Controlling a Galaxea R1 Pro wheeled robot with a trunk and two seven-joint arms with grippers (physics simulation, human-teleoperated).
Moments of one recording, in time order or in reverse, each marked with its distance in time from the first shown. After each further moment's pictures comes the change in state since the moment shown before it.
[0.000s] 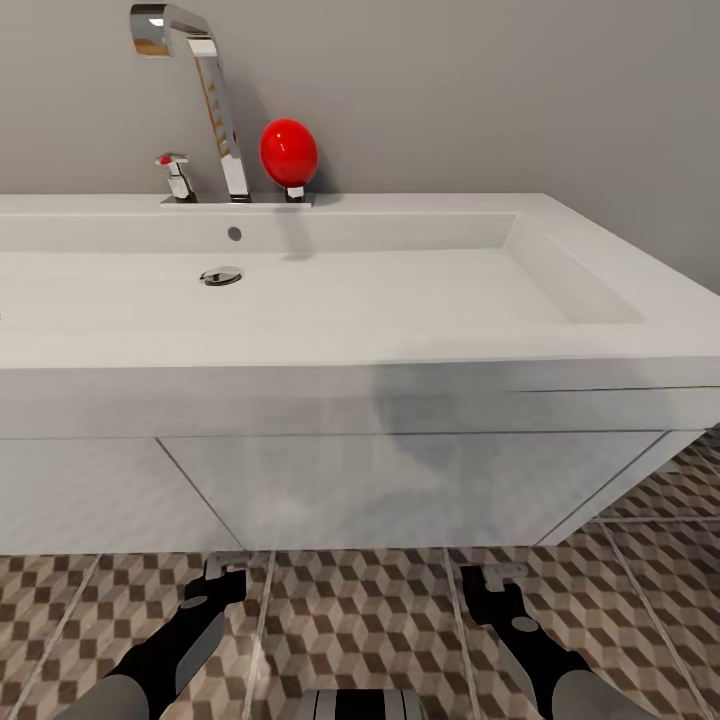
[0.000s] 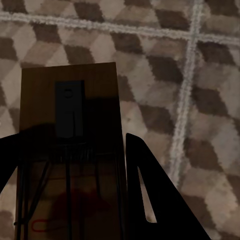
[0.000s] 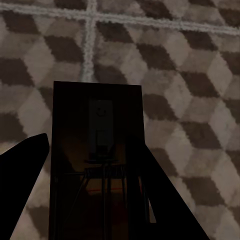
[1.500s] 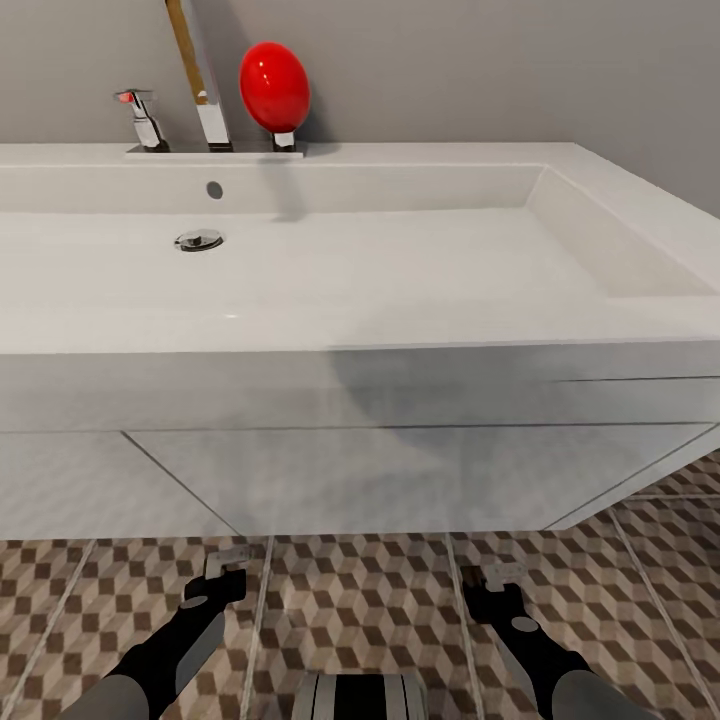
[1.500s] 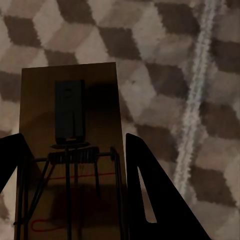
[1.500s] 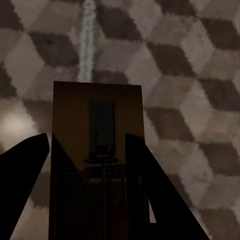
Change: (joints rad) left arm 0.000 -0.001 0.004 0.000 -0.003 -0.010 0.000; right arm 0.000 0.000 0.002 0.000 0.003 -0.002 0.000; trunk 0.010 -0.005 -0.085
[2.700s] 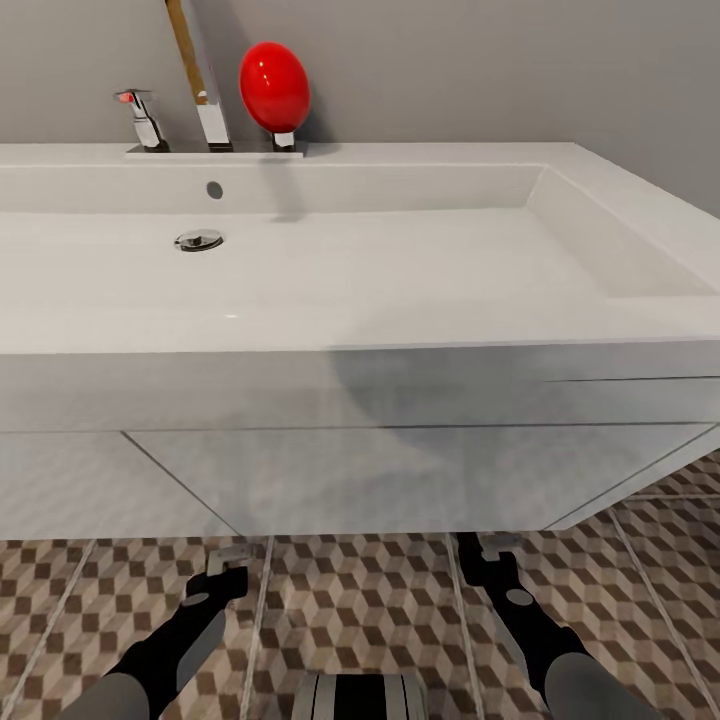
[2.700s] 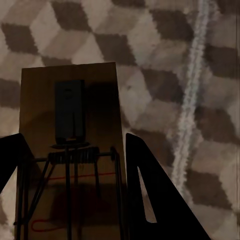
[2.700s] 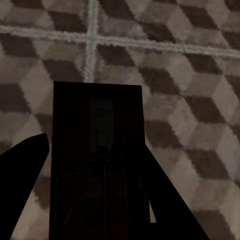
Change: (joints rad) left arm -0.001 0.002 -0.009 -0.016 -0.002 0.009 0.002; right arm -0.009 0.017 -0.001 -0.132 0.002 0.002 0.001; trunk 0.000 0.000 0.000
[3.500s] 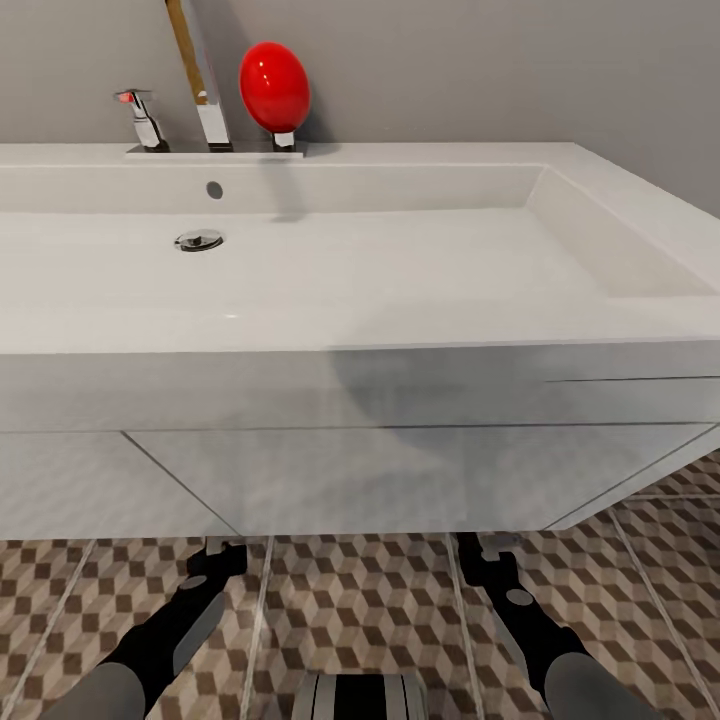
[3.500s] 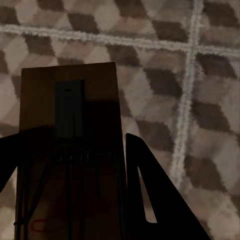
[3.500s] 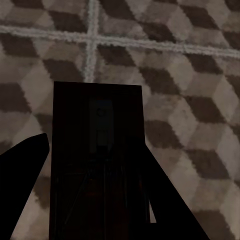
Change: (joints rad) left arm -0.008 0.021 0.007 -0.094 -0.004 -0.006 0.011; right arm 0.000 0.000 0.001 0.000 0.000 0.000 0.000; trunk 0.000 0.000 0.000
